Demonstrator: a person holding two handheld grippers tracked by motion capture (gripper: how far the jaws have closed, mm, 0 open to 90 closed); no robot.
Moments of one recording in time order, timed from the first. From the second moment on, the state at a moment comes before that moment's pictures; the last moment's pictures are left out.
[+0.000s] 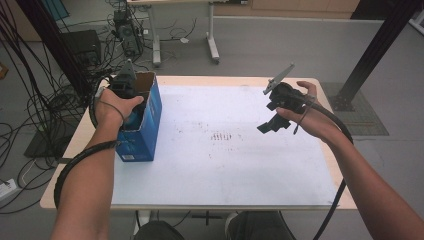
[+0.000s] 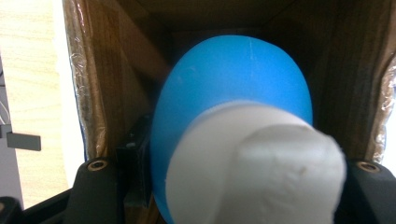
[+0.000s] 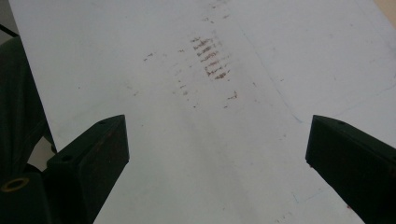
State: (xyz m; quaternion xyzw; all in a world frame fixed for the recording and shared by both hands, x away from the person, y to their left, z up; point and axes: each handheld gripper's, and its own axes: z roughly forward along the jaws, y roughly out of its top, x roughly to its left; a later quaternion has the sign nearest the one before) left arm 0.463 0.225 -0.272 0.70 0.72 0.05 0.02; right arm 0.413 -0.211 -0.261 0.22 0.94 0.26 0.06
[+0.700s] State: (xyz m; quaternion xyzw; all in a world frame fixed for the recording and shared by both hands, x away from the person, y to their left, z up) left arm 0.463 0.226 -0.273 0.70 0.72 0.05 0.02; right arm 0.414 -0.211 -0.262 0.21 0.94 0.25 0.06
